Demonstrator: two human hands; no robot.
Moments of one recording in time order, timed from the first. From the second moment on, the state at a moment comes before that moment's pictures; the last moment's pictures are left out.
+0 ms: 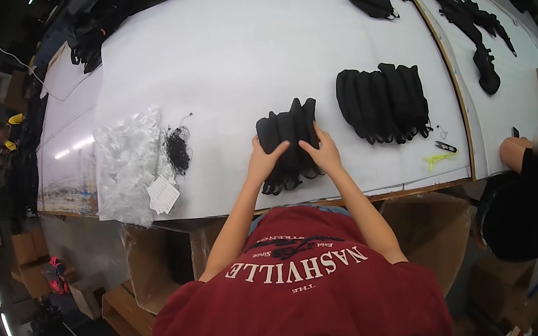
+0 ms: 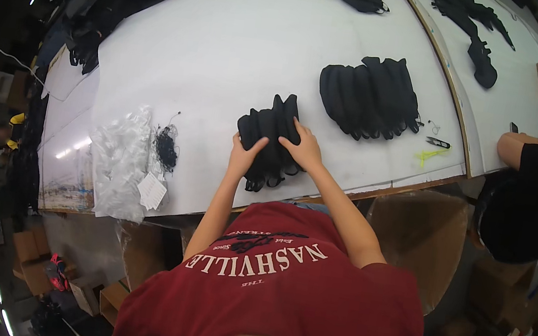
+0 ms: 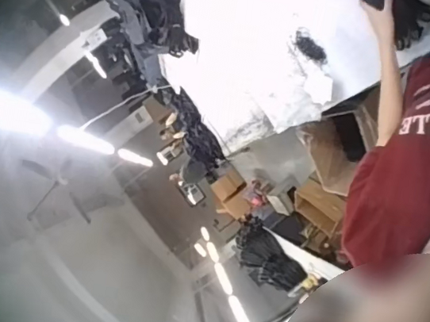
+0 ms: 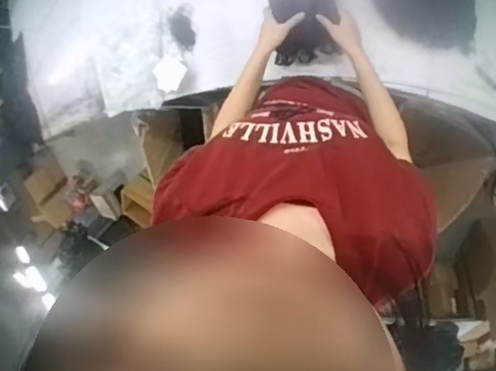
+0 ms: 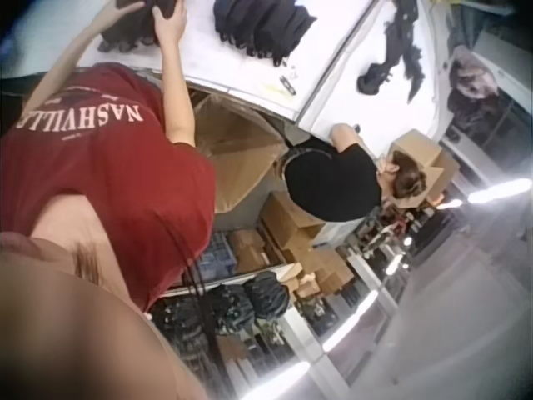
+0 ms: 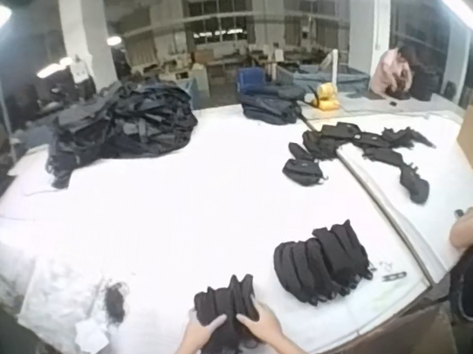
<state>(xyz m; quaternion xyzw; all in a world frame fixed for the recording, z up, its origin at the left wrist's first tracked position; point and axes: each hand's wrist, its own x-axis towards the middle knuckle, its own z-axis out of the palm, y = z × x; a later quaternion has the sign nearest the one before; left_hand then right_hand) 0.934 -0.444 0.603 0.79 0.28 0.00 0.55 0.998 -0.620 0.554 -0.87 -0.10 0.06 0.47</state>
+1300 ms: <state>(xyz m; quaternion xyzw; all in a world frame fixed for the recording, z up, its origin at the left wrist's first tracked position) 0.953 -0.450 0.618 0.87 0.35 0.02 0.36 1.027 -0.597 0.545 -0.82 -0.25 0.25 0.45</state>
